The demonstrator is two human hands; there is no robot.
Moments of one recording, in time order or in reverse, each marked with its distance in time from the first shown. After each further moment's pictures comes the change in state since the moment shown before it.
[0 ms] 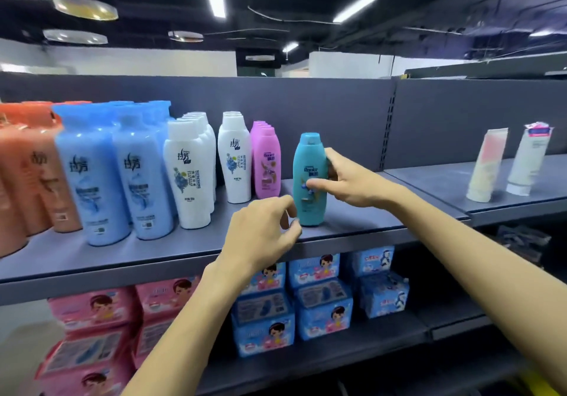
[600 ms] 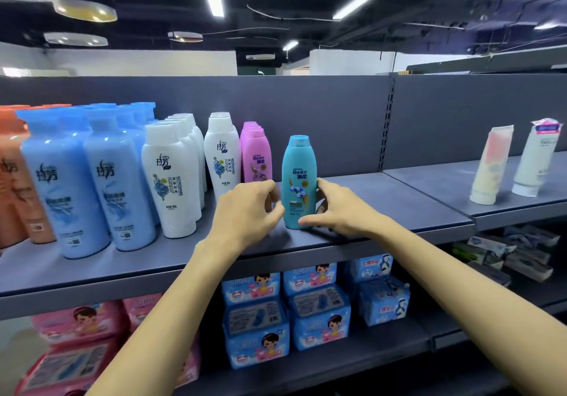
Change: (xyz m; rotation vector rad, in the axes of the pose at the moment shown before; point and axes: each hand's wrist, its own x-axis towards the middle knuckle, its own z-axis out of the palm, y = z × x) left_hand 0.050 -0.023 0.019 0.093 0.046 -0.064; right_hand -0.002 0.041 0.028 -0.121 0.044 0.104
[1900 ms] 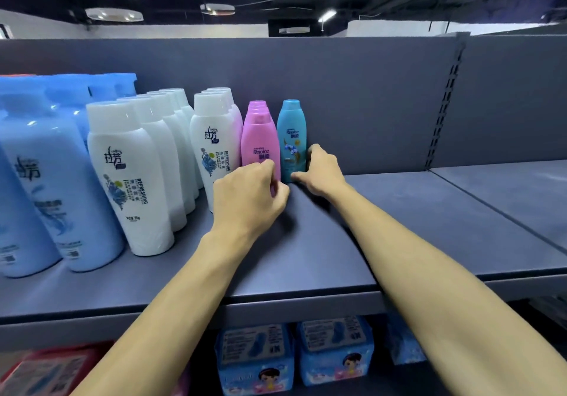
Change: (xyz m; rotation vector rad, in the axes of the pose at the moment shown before) left_hand 0.060 -0.026 0.062 0.249 0.155 -0.153; right_hand 0.168 0.048 0.044 0.007 0.188 0.248
